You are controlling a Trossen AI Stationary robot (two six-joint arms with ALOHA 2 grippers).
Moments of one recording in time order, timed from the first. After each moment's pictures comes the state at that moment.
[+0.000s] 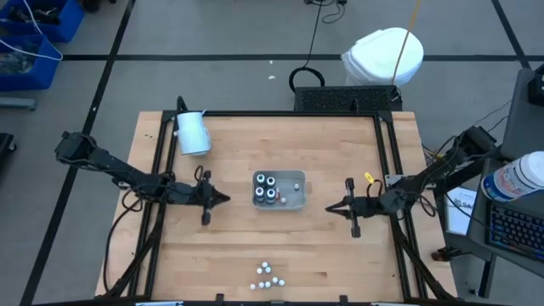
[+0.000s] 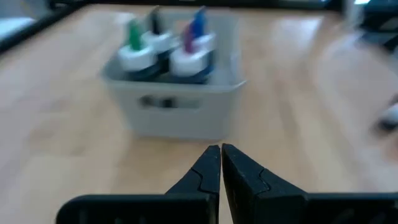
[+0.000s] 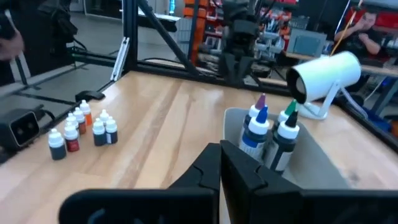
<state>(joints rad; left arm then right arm) -0.34 0.97 0.14 0.43 -0.33 -0.20 0.57 0.96 0.16 0.68 0.50 -0.06</state>
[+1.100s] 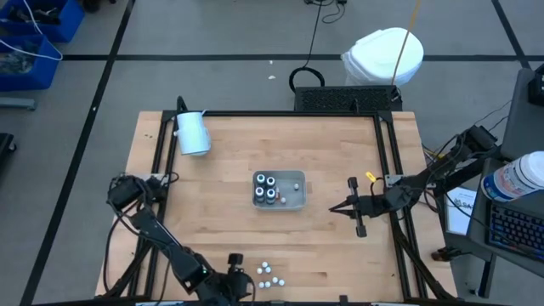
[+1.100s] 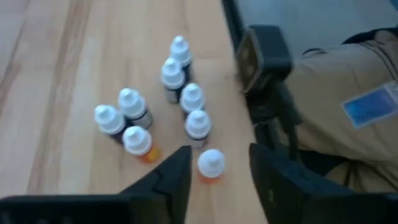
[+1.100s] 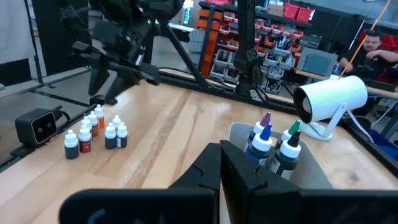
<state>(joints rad) -0.85 1.96 1.24 -0.13 -0.45 -0.58 0.57 0.83 0.16 0.60 0.44 -0.14</state>
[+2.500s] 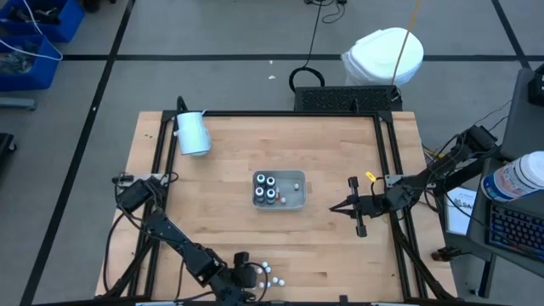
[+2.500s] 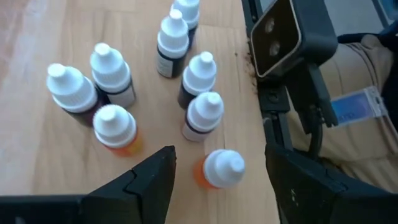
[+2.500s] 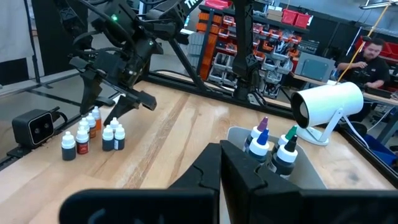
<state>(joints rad) -0.78 2.03 1.21 -0.03 -0.26 -0.68 0.57 0.82 0.16 0.60 0.44 -0.17</state>
